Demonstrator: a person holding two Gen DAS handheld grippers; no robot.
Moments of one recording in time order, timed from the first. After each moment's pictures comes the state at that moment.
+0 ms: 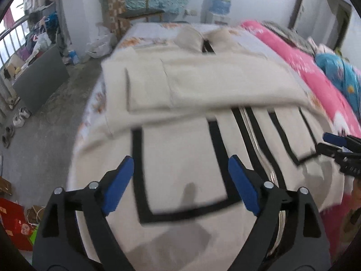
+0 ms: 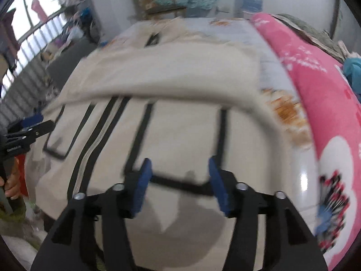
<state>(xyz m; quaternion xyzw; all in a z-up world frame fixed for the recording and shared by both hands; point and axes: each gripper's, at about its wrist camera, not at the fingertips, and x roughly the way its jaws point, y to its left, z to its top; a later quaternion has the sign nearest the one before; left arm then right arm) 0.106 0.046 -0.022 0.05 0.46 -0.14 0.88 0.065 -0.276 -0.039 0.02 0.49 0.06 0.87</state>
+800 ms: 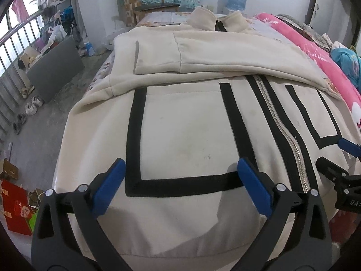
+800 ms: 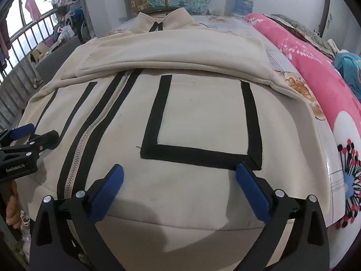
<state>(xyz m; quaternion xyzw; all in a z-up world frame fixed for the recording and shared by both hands) 0.086 0.047 -0.062 0.04 0.46 -0.08 0.88 0.037 -0.236 -0.074 0.01 0.46 0.01 0.89</state>
